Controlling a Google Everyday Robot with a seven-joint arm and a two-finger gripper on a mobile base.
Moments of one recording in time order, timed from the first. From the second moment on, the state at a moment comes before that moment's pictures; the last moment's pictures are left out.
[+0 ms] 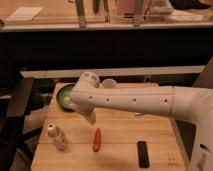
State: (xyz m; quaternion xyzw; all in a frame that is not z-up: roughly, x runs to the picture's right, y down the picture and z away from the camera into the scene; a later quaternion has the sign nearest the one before) arm -0.122 0.127 0.711 -0.18 -0.21 -0.42 0.87
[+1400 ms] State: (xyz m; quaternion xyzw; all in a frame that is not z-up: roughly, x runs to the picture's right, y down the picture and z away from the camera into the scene) arm -0.138 0.128 0.718 -0.17 -0.23 -0.44 0.85
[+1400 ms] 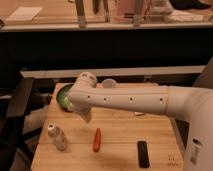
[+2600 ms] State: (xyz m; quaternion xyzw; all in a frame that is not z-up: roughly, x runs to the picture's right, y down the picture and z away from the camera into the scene) arm -0.171 0.132 0.722 -0.16 -0.26 -0.49 0.82
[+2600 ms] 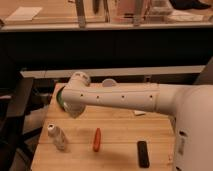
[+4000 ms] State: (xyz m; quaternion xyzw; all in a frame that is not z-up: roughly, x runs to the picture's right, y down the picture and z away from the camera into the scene) arm -0.219 0.156 0.707 -0.17 -0.31 -0.56 0.75
